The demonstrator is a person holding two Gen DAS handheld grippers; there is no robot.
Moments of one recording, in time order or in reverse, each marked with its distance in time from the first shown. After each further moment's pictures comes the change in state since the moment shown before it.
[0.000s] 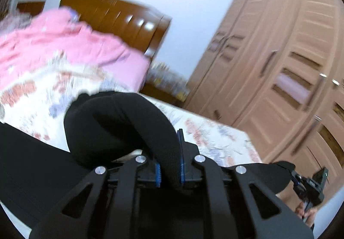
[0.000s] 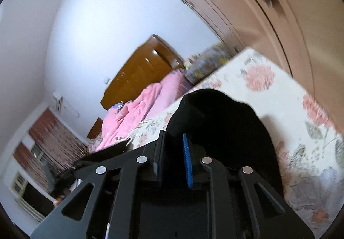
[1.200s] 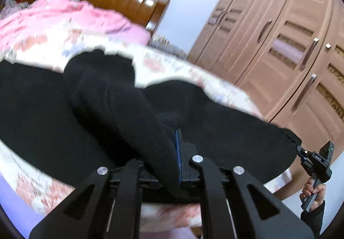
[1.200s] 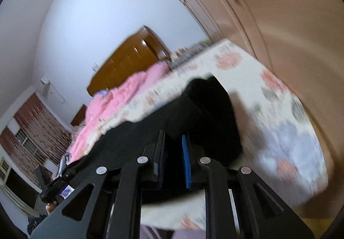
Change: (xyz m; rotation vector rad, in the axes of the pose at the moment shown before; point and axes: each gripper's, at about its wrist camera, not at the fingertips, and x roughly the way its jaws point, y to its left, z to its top) left arm -0.013 0.027 -0.124 -0.019 0.196 0.022; right arm -0.052 -0.033 -0.068 -0.046 0.076 -0.134
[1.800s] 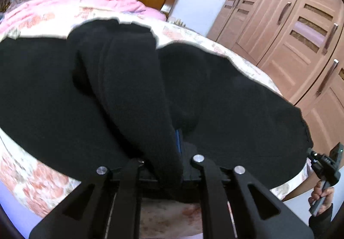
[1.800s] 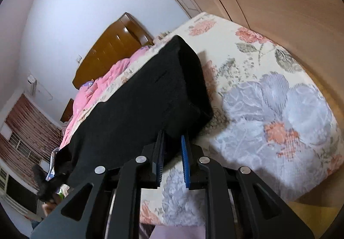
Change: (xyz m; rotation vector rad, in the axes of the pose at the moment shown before) left arm 0.040 0.018 -0.031 -0.004 0.052 0.093; right arm 0.031 -0.041 -0.032 0.050 0.073 -0.068
